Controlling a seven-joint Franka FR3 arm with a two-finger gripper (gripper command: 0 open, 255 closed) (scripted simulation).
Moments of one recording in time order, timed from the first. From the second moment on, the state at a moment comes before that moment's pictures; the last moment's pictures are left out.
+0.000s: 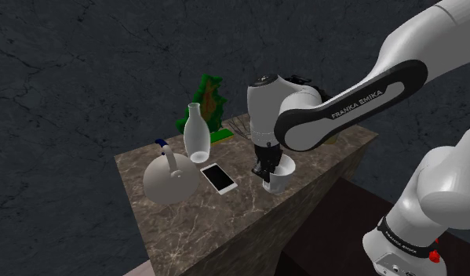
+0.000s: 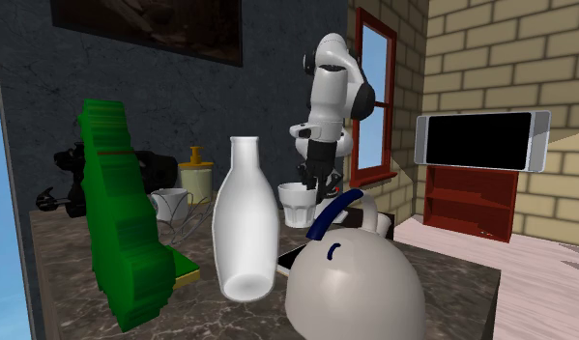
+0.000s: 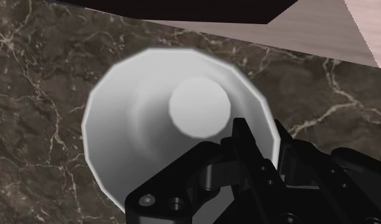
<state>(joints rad) 0.06 -0.18 0.43 -2.44 -0.04 2.14 0.49</state>
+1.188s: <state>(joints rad) 0.07 -0.26 0.41 -2.37 -0.01 2.00 0.46</state>
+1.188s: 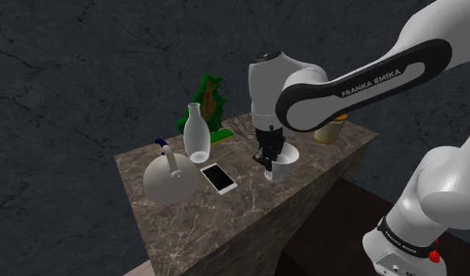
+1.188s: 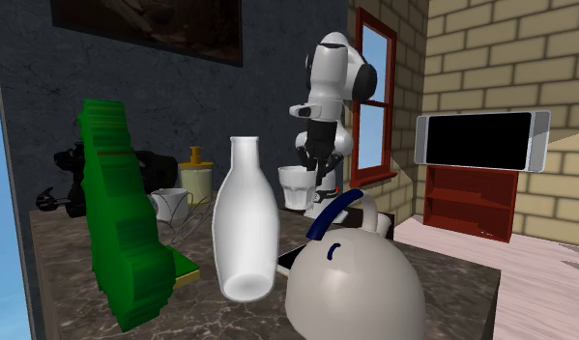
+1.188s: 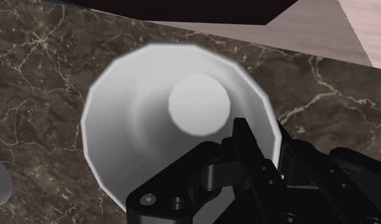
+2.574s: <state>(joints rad) 0.07 -0.33 0.38 -2.15 0.00 1.71 0.41</state>
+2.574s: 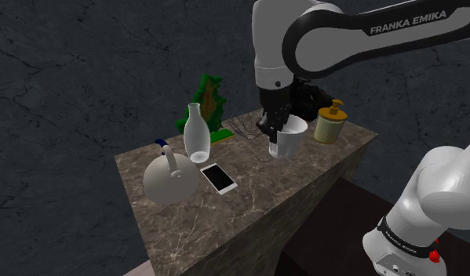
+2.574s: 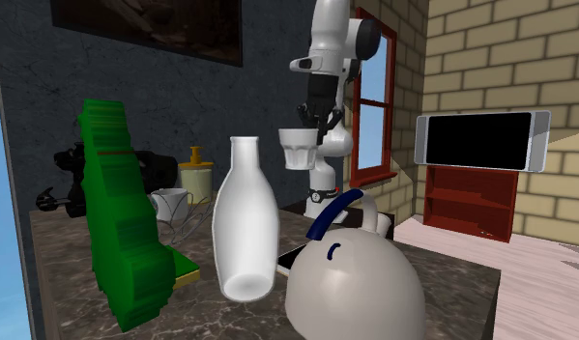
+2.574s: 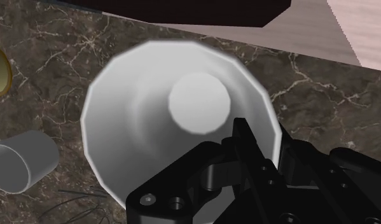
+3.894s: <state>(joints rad) 0.06 -0.31 0.37 -1.86 -0.01 1.44 0.39</state>
